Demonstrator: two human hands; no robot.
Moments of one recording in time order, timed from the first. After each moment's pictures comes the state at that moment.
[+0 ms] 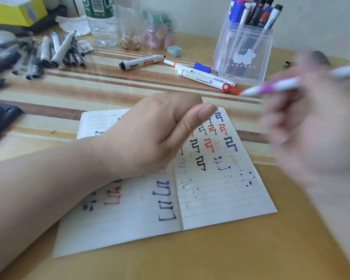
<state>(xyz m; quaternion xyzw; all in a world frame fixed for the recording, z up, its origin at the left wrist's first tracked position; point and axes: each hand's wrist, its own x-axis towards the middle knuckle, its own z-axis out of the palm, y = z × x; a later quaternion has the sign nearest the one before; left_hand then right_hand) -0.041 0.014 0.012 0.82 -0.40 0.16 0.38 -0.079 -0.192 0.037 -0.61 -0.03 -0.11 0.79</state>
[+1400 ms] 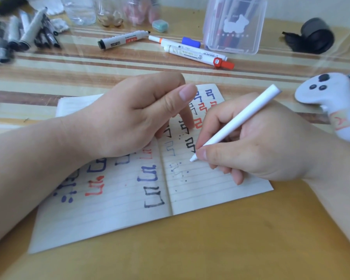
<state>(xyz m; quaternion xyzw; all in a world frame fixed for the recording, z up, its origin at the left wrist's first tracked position) -0.043 0.010 0.001 0.79 -0.30 -0.06 0.52 -0.093 -0.184 0.029 -0.88 -0.10 0.14 0.45</state>
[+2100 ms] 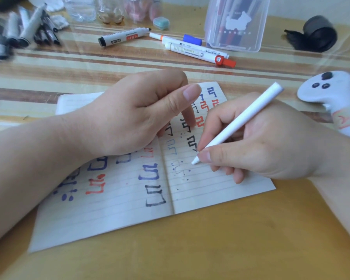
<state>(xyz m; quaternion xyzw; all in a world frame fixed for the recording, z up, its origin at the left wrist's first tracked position) -0.039 0.015 0.001 0.83 -0.33 -0.03 0.45 -0.093 -0.185 0.028 -0.87 -0.10 0.16 0.46</state>
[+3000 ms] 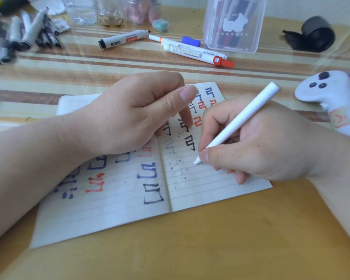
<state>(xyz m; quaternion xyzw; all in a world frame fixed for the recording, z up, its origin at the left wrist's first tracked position) -0.037 0.015 0.000 0.83 -0.34 -0.03 0.44 -0.099 -0.182 0.022 -0.88 -0.08 0.15 0.44</state>
